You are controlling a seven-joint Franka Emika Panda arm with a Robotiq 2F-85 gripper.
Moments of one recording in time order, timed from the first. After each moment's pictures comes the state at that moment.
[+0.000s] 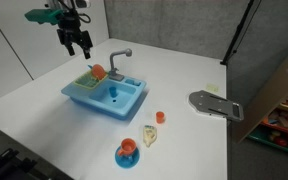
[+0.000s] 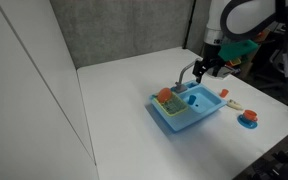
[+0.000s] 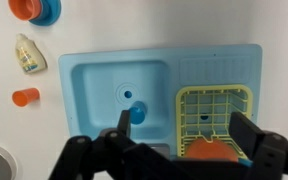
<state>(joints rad) 0.09 0.27 0.05 -2.02 -0.11 2.19 0.30</state>
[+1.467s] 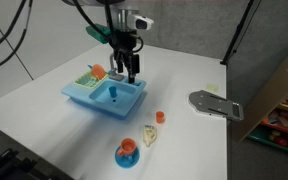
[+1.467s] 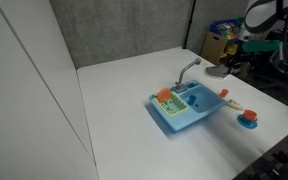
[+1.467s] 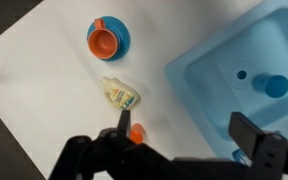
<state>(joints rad) -0.09 0.35 -0.16 -1.96 -0.02 2.14 0.38</state>
